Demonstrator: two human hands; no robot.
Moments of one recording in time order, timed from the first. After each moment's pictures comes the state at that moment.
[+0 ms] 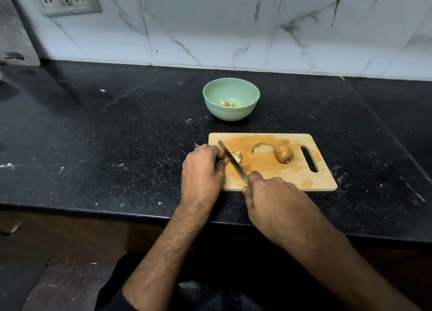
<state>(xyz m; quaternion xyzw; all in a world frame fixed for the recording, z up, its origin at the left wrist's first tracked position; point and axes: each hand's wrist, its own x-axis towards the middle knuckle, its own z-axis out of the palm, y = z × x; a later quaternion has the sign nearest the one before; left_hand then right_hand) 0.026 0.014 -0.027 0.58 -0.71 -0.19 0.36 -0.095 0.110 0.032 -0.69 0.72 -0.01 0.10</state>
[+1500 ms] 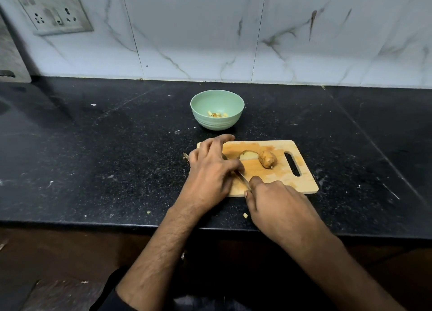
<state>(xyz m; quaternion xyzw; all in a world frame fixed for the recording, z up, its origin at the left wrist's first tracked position) 0.011 0.017 -0.017 0.40 -0.87 -0.08 0.26 -0.117 0.121 0.036 -0.66 0.75 -0.01 0.08</state>
